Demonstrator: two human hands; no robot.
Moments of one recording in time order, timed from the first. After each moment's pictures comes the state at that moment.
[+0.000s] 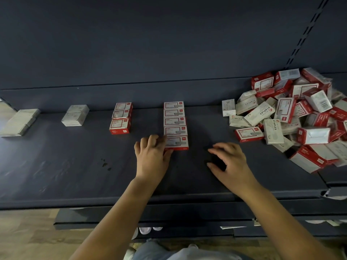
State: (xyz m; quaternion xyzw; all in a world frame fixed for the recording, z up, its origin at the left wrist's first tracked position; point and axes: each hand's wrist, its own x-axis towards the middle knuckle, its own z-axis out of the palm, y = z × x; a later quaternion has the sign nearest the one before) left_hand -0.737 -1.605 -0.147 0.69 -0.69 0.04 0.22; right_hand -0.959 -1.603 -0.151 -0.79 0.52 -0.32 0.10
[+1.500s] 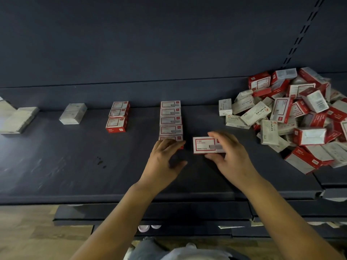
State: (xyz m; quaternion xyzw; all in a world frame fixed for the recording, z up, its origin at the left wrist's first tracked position) left_hand -0.766 -1.581 -0.123 0.57 -0.74 -0.15 0.33; right_hand -0.962 -1.606 -0.107 -0.78 0.50 -0.34 0.18
